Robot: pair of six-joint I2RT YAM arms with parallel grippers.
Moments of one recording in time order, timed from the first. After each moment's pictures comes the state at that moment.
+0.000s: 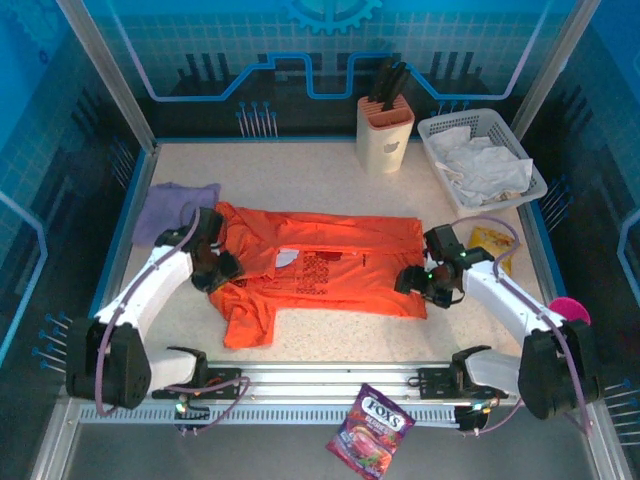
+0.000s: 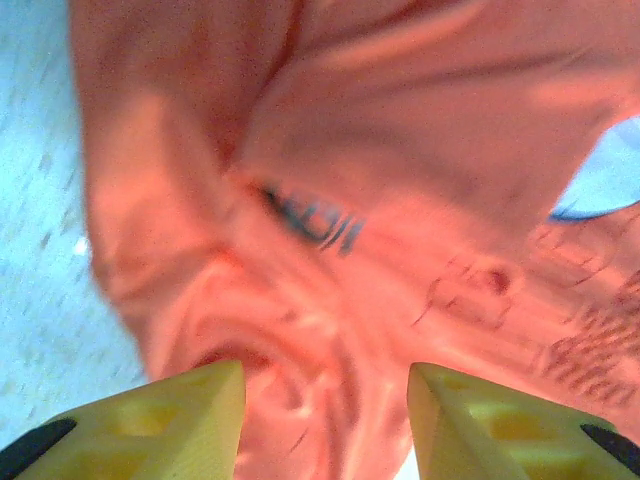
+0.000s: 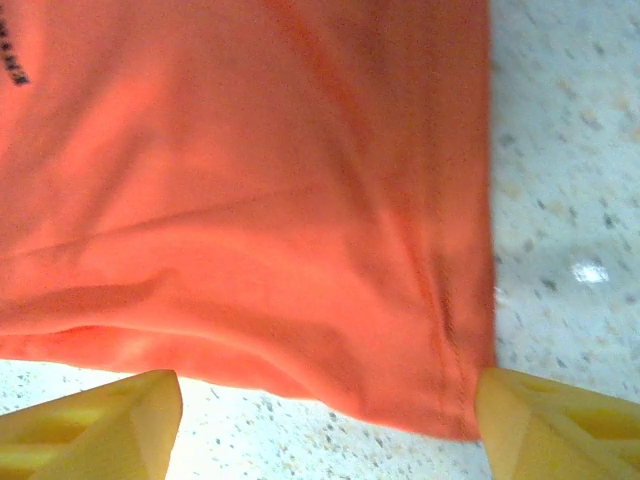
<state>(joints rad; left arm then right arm) -0.12 1.22 0.82 -0.97 0.11 -0.72 0.26 1.18 0.68 -0.84 -0.19 0.60</state>
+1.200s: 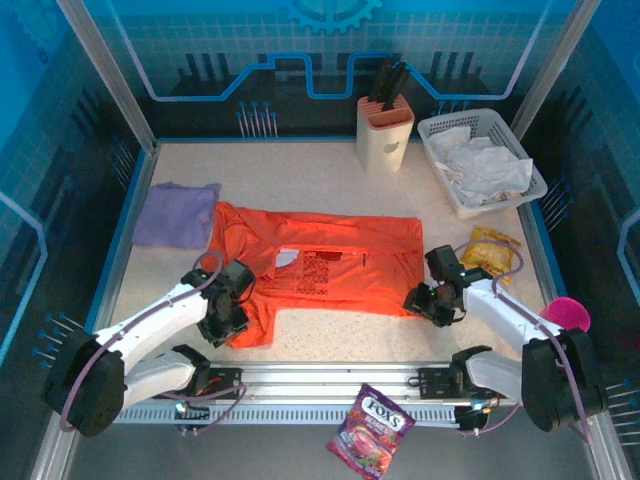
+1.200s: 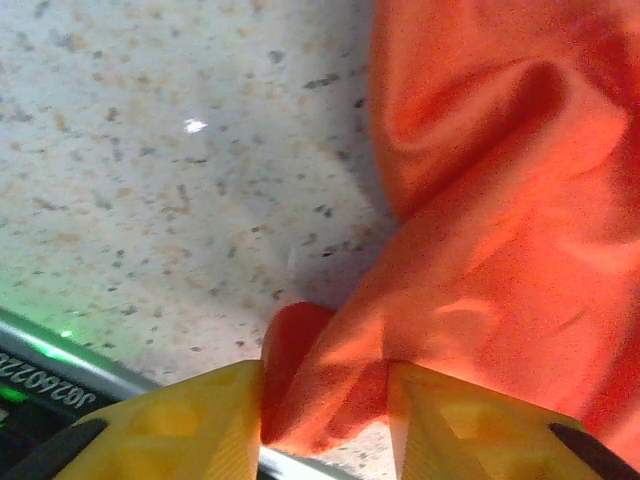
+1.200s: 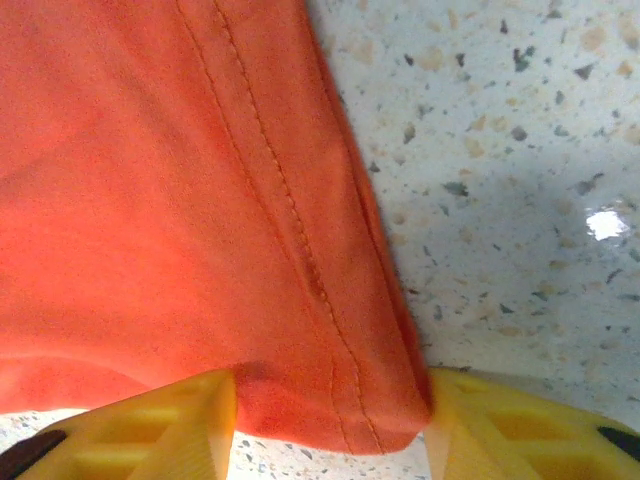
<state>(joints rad) -0.49 1.10 0.55 -1.06 0.01 -1.16 0.26 1.13 0.50 -0.74 -0.19 0.75</state>
